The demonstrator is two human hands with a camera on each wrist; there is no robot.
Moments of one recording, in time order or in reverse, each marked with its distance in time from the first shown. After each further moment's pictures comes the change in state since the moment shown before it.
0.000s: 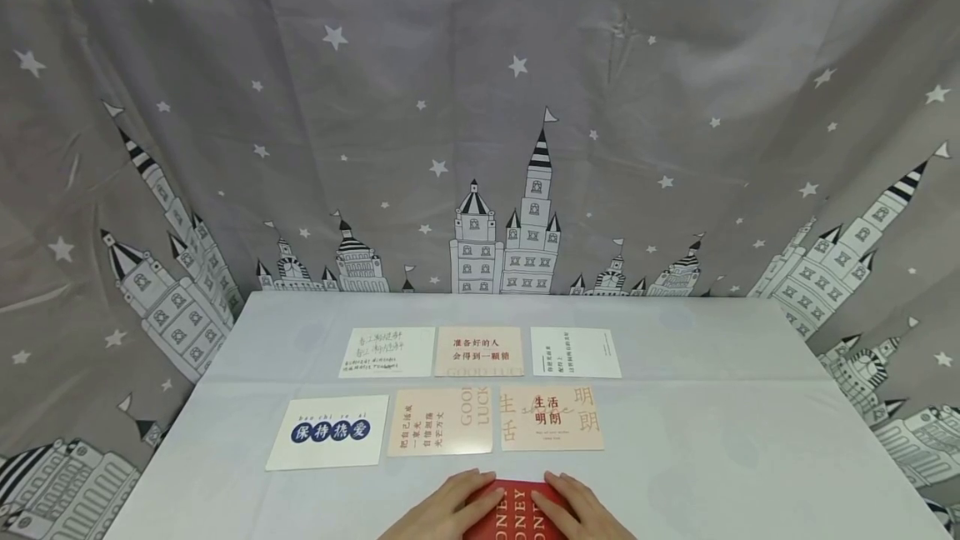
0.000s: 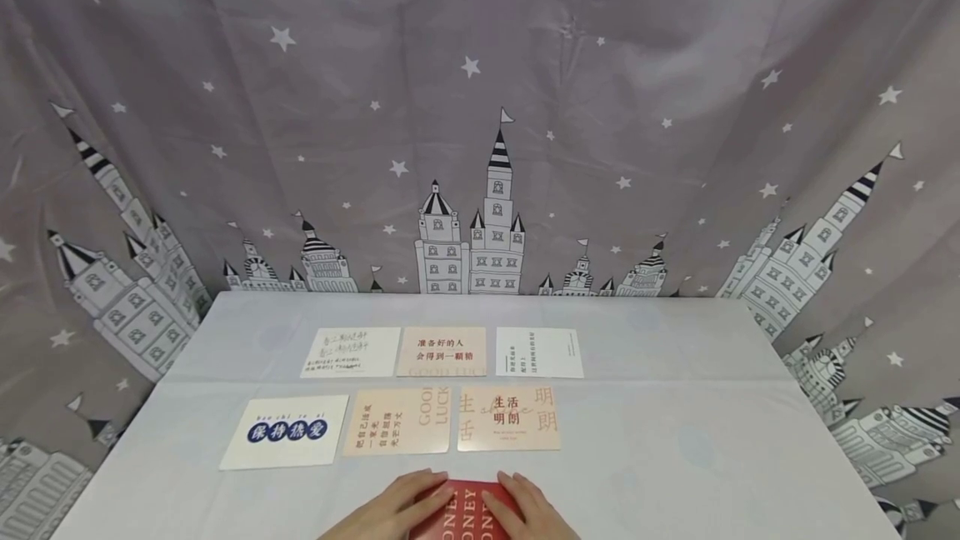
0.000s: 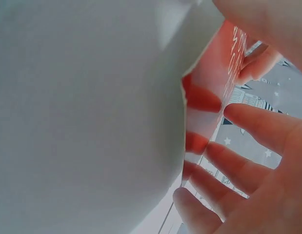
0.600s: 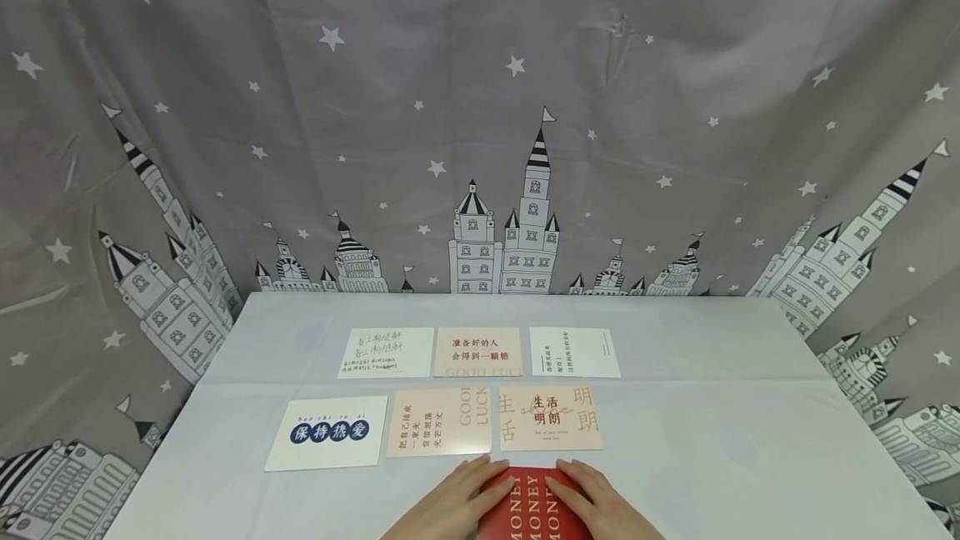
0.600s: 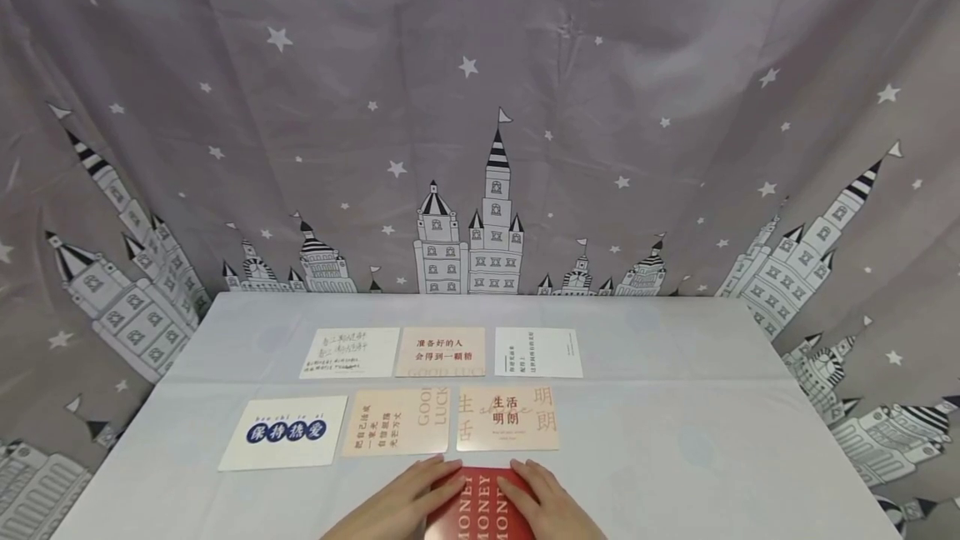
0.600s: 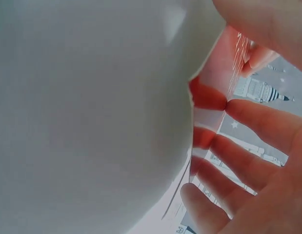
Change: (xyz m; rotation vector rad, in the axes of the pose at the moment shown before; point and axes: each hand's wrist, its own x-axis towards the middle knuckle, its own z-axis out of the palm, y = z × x) left_hand 0.021 0.004 -0.002 0.037 -0.058 -0.047; right_hand 0.007 0.023 -0.020 0.157 -0.145 0.034
